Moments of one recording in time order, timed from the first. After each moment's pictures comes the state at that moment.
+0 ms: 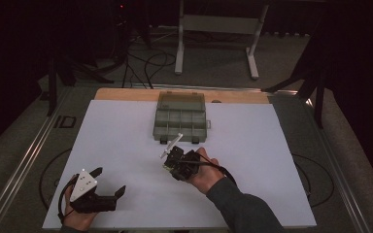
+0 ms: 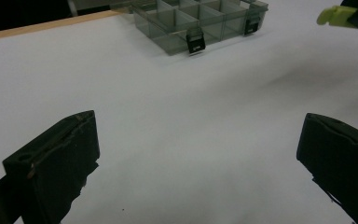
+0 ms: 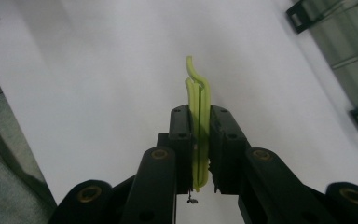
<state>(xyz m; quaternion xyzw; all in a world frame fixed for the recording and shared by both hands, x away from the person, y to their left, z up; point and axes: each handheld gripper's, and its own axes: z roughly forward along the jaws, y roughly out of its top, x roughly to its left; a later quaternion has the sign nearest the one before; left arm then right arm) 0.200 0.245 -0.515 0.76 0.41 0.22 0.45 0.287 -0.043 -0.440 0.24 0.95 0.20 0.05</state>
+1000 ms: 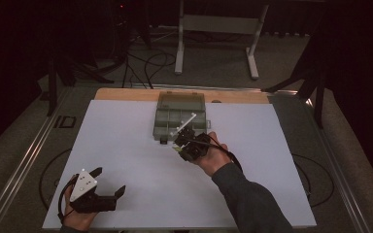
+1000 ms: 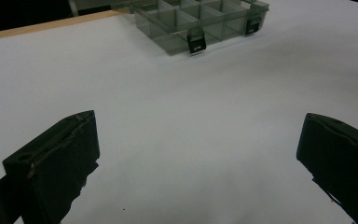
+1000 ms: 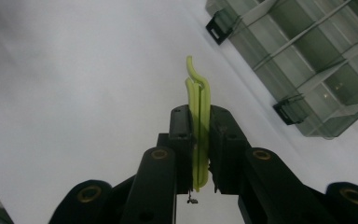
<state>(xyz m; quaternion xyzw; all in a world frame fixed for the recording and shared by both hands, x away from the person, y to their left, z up) 0.200 0.245 -0.515 0.76 0.41 0.22 0.45 0.325 -0.066 -0.419 0.31 0.93 0.21 0.08</state>
